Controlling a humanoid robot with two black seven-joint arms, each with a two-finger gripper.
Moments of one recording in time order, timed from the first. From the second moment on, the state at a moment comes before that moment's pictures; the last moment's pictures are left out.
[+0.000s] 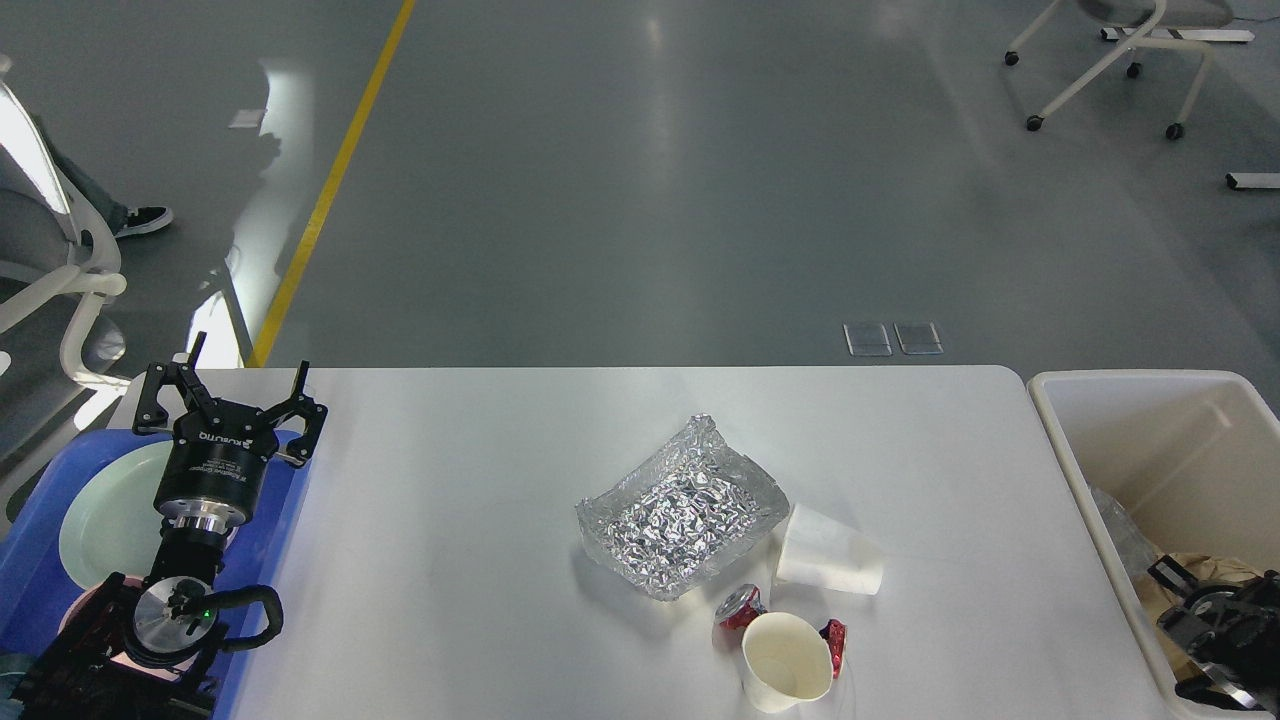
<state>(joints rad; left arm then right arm) -0.29 0.17 -1.43 -0.75 0.16 -0.57 -0.25 0.58 -0.35 -0.72 0.16 0.01 -0.11 -0.14</state>
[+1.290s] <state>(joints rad) -0.29 0.17 -1.43 -0.75 0.16 -0.57 -0.25 1.15 -0.63 -0.88 0.64 -0.29 0.08 -0.15</state>
